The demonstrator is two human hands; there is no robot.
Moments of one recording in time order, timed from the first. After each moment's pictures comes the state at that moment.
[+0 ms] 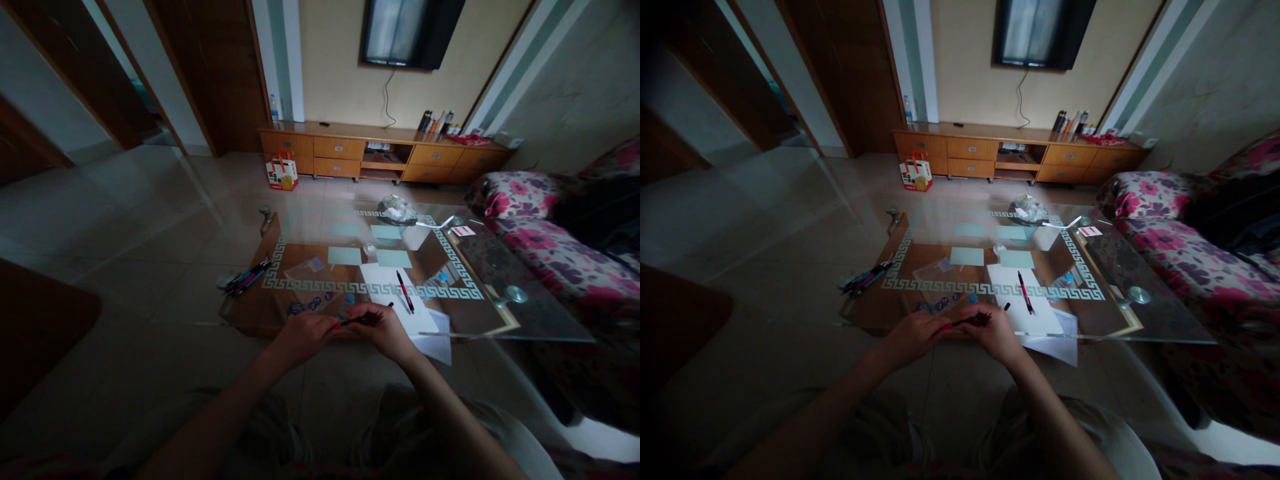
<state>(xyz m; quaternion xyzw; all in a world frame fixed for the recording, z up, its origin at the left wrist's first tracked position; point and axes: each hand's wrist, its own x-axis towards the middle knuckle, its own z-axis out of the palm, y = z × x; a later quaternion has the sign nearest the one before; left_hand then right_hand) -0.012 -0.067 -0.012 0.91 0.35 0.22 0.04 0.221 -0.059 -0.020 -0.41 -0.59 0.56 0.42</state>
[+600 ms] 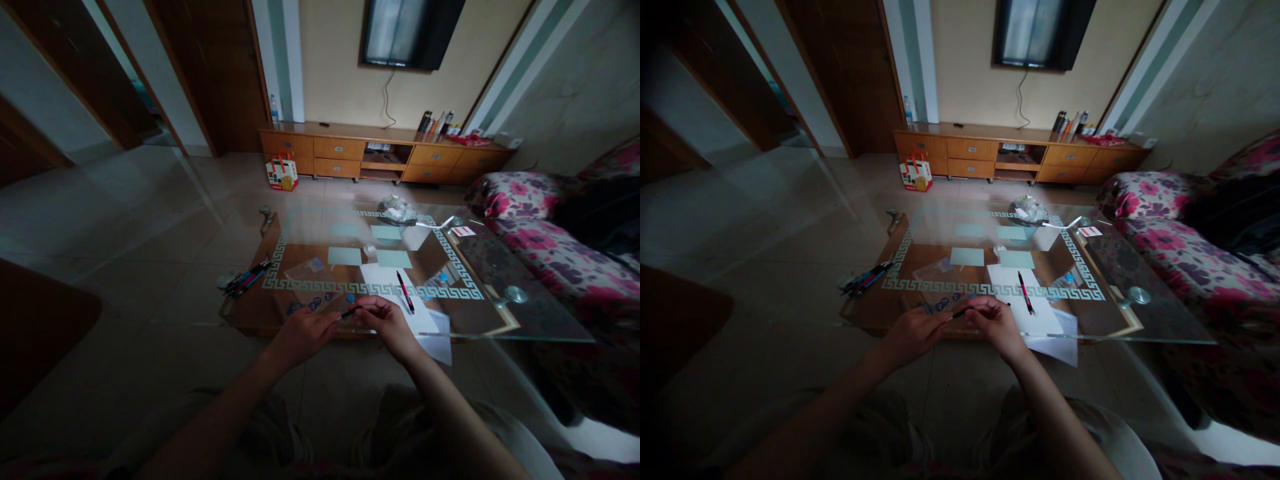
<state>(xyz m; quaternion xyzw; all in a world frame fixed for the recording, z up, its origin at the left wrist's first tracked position) -0.014 -0.066 -0.014 0.90 0.35 0.27 0.00 0.219 -0.059 0.004 -0.42 -0.44 0.65 0.46</state>
